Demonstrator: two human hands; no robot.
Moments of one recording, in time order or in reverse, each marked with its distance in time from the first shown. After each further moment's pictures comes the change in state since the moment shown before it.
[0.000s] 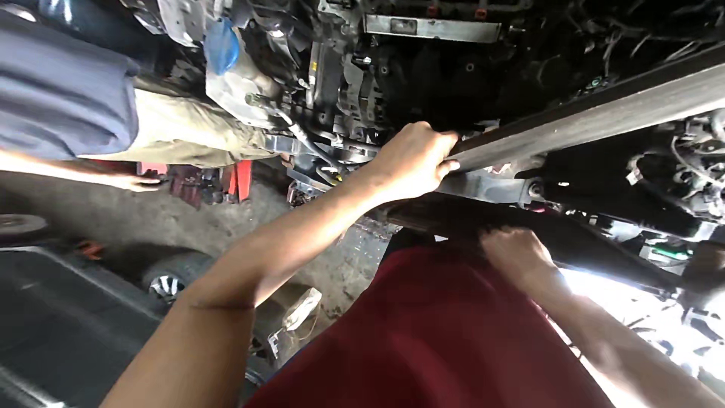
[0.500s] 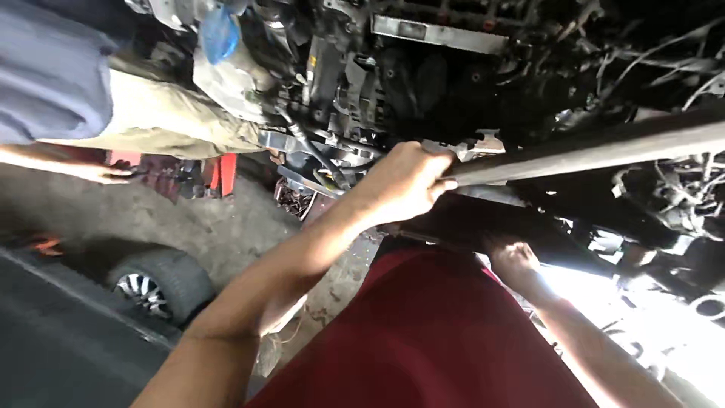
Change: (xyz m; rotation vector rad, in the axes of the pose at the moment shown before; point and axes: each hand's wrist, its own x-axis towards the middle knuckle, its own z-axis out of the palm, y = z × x) left_hand -0.024 0.006 -0.002 -0.105 0.100 0.020; right_hand 0.029 0.042 0.072 0.119 0.182 -0.002
